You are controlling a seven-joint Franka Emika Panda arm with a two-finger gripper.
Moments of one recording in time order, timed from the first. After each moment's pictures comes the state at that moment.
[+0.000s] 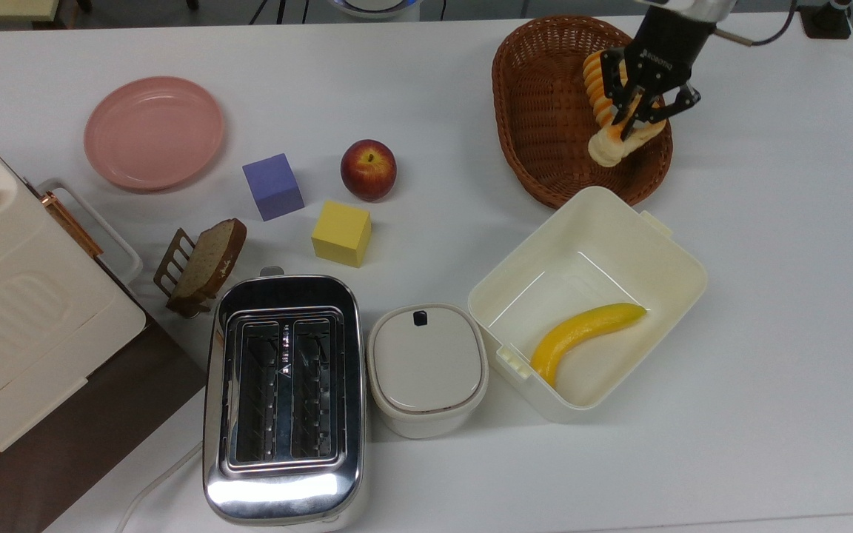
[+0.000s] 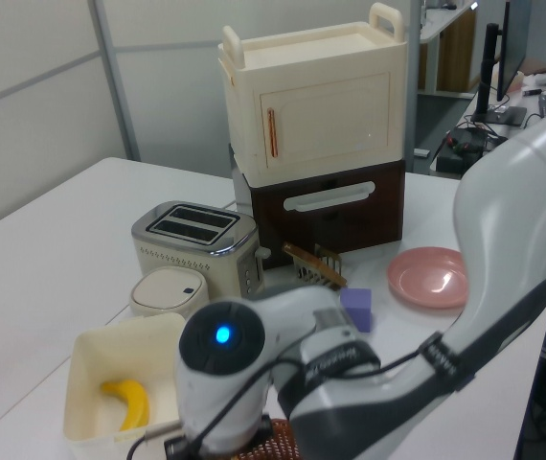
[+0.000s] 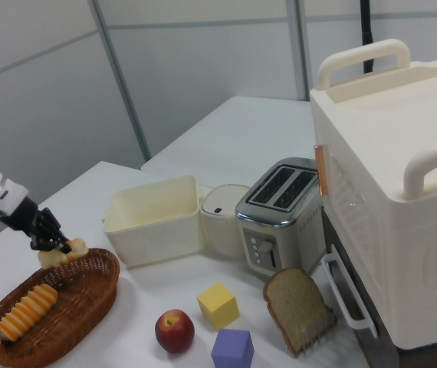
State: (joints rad) arm 0.36 0.20 0.37 -1.88 -0.57 2.12 1.71
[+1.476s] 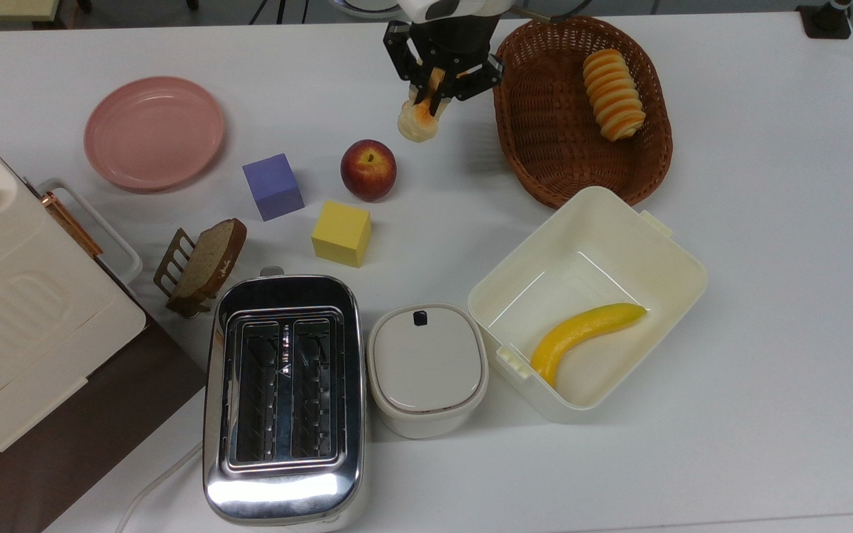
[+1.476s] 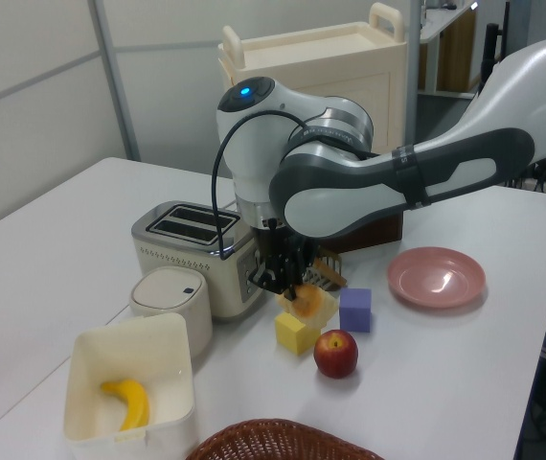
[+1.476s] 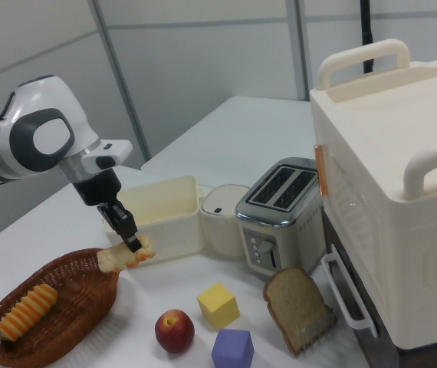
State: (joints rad) arm 0.12 0.06 0.15 -1.78 -0.25 1.80 0.55
